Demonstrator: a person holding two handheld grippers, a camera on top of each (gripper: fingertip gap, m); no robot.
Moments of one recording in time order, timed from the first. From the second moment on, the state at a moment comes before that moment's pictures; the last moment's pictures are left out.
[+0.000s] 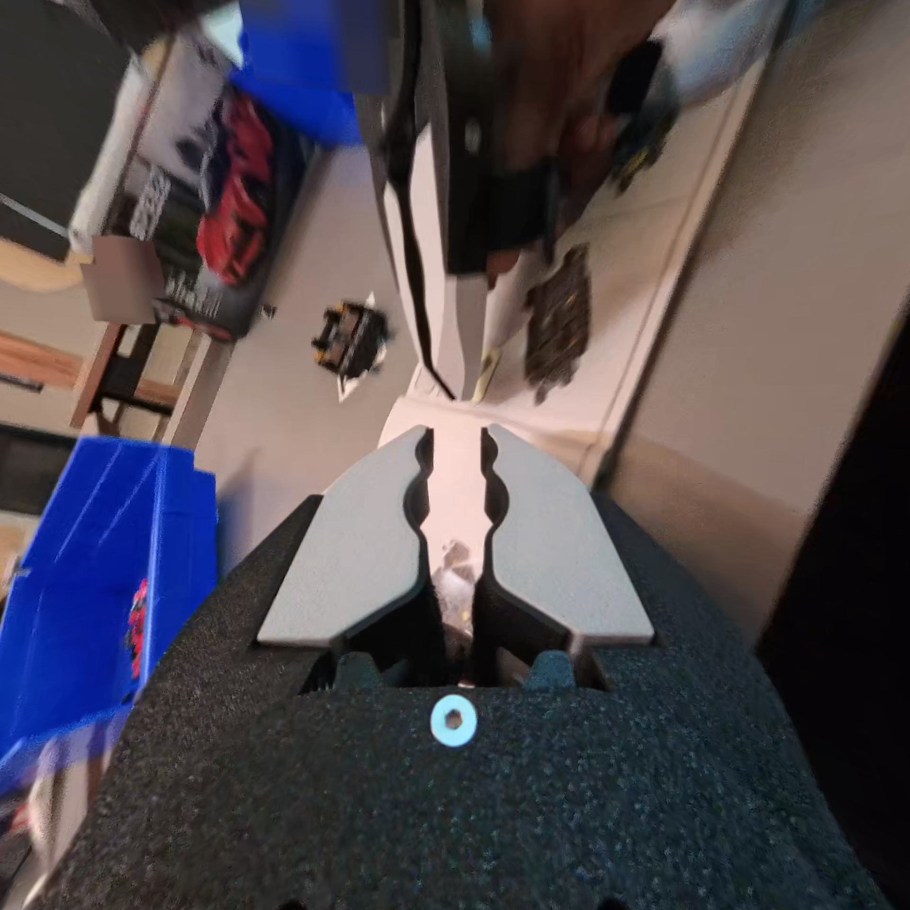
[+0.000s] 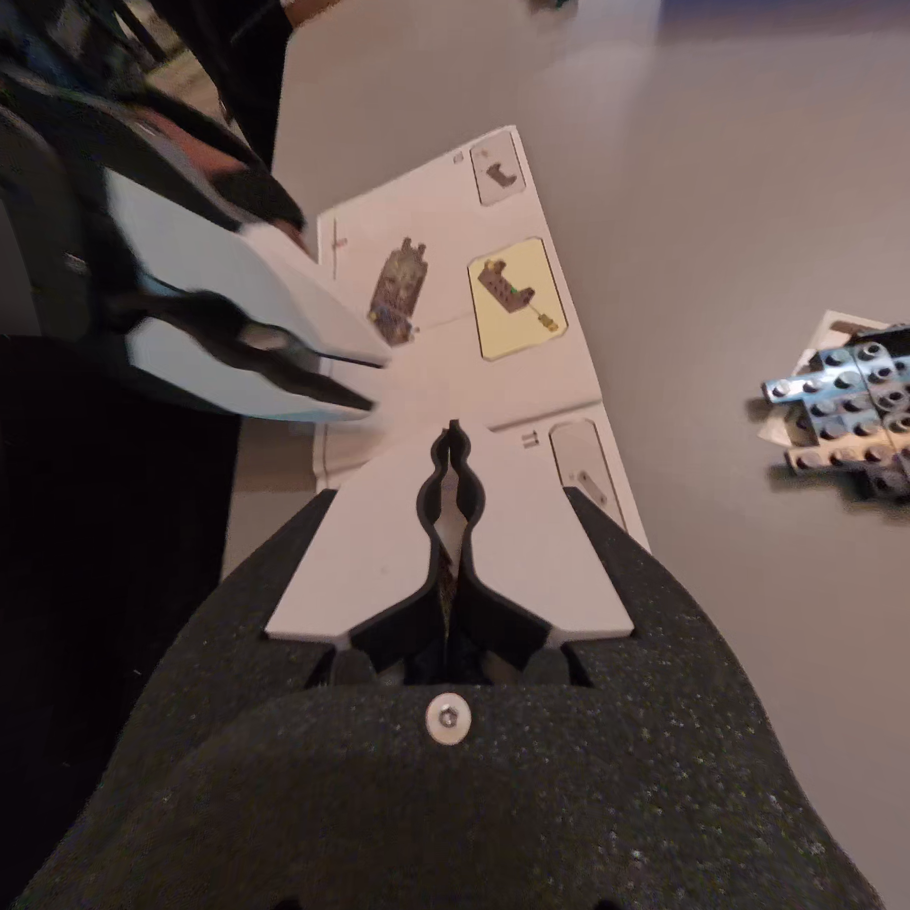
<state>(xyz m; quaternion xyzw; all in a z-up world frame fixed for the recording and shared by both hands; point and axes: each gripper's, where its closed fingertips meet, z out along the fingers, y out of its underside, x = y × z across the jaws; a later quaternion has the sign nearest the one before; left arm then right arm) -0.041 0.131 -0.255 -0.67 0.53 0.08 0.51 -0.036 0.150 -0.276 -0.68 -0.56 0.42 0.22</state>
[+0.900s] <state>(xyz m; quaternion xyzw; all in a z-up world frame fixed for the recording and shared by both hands) -0.038 0.123 -0.268 -0.75 0.45 -0.14 0.46 0.050 0.184 -0.254 -0.67 -0.58 0.36 0.29</state>
